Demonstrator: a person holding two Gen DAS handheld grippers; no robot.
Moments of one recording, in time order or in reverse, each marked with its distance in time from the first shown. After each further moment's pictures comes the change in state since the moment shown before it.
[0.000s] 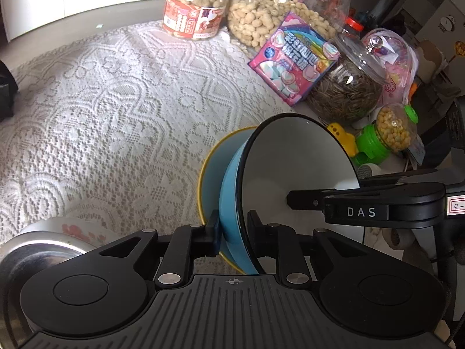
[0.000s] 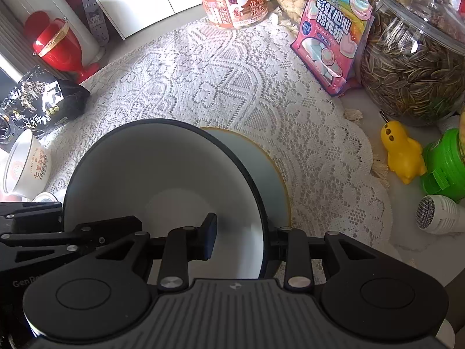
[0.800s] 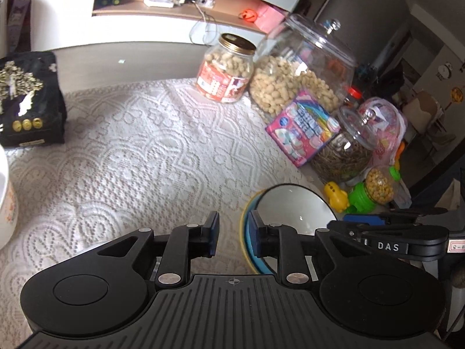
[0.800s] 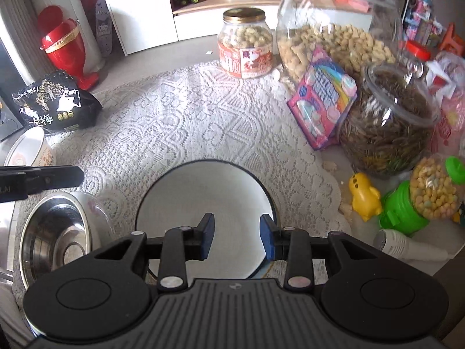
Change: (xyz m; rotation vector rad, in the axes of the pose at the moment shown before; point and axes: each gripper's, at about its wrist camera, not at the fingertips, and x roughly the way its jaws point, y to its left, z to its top) left arm -0.090 0.052 0.001 -0.102 -0.224 -0.012; right arm -0.070 0.048 -0.008 -0.156 -0.184 -0.143
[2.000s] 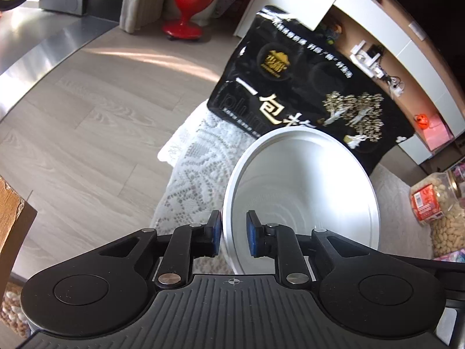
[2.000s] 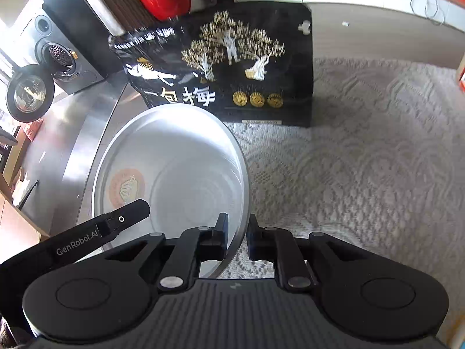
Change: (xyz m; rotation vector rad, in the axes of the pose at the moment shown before) left arm -0.084 0.239 -0.038 -0.587 -0.204 0.429; right arm 0.115 0.296 0.084 -0.158 0.168 0.360
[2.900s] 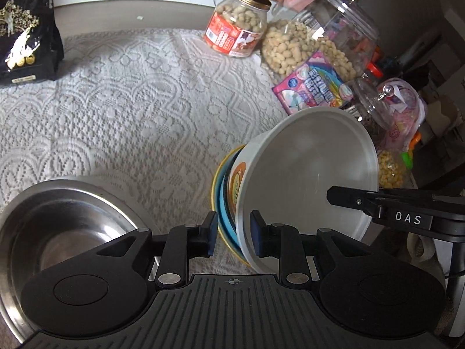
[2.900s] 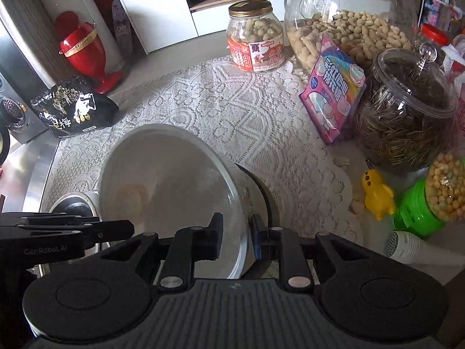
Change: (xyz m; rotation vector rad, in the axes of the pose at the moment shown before) left arm -0.015 -0.260 -0.176 0.515 0.333 -0.315; right arm -0.188 -0.265 -0.159 0.202 -0.137 -0.195
